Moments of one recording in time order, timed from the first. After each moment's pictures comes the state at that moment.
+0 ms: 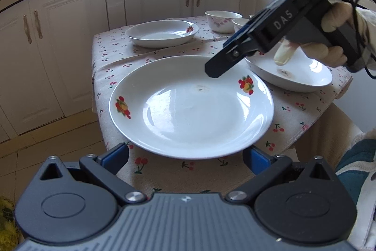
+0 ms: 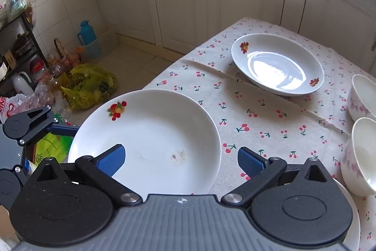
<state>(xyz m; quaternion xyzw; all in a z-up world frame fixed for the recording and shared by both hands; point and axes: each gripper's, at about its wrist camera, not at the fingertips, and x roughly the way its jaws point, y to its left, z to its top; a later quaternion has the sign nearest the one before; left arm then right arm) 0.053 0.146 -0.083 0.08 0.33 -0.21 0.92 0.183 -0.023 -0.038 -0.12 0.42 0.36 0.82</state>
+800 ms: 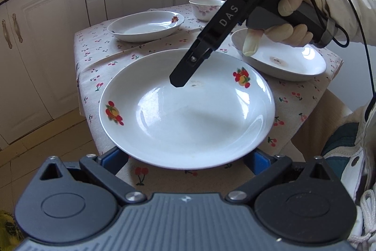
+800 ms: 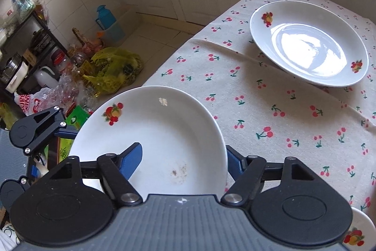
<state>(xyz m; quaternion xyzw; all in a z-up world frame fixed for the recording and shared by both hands) 0.072 0.144 -0.084 0.11 0.36 -0.25 0.89 0.235 -0.008 -0.061 -0.09 0.50 0.41 0.75</state>
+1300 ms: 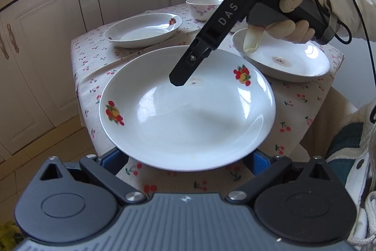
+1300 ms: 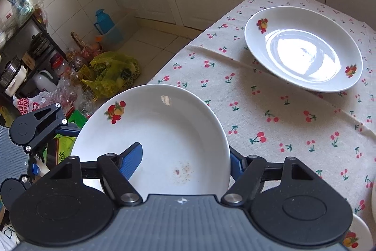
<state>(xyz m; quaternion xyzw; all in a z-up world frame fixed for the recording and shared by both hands) 0.085 0.137 -0.079 0.13 0.35 -0.26 0.89 0.240 -0.016 -0.052 -0.08 0.49 0.40 0.77</state>
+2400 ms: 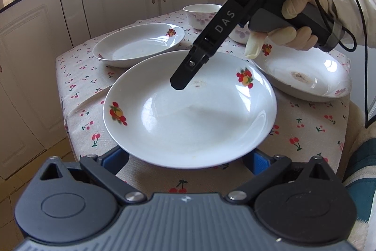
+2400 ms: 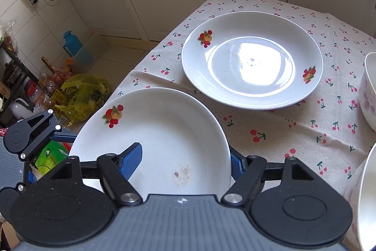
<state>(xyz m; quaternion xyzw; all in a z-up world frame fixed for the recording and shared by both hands) 0.140 0.129 -0.084 0.15 0.33 -0.29 0.89 0.283 -0.034 -0.058 -0.06 0.49 0.33 0.80</state>
